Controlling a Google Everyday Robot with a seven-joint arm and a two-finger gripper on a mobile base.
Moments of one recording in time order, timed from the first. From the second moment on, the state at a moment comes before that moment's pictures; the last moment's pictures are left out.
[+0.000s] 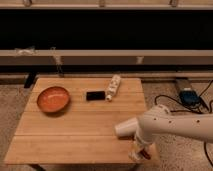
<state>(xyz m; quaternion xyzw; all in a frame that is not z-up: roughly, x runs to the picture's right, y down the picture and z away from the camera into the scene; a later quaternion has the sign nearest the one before) 0.177 0.300 0.732 -0.35 0.16 0.47 0.80</state>
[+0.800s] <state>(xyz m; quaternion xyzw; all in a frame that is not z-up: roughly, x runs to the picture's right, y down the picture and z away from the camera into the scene) 0.178 0.297 0.727 -0.36 0.15 0.47 0.79</state>
